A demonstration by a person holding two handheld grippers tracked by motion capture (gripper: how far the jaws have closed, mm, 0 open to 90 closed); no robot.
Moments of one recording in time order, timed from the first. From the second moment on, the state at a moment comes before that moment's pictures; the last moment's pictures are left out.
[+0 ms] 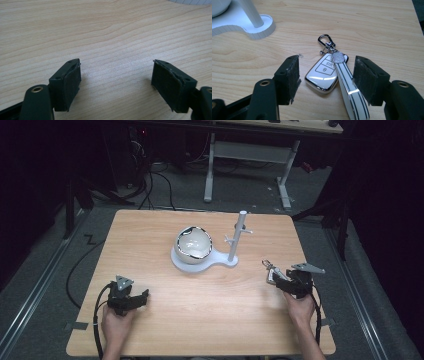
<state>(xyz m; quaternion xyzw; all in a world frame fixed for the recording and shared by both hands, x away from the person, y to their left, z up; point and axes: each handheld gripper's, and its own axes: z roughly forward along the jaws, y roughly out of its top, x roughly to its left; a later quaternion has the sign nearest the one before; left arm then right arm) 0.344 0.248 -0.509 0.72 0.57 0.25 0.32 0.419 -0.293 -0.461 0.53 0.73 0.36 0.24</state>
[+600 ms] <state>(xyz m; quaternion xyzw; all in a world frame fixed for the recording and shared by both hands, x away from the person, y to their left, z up) 0.344 0.248 -0.509 0.72 0.57 0.25 0.32 0.450 -0.280 -0.482 0.56 0.73 0.32 0.23</state>
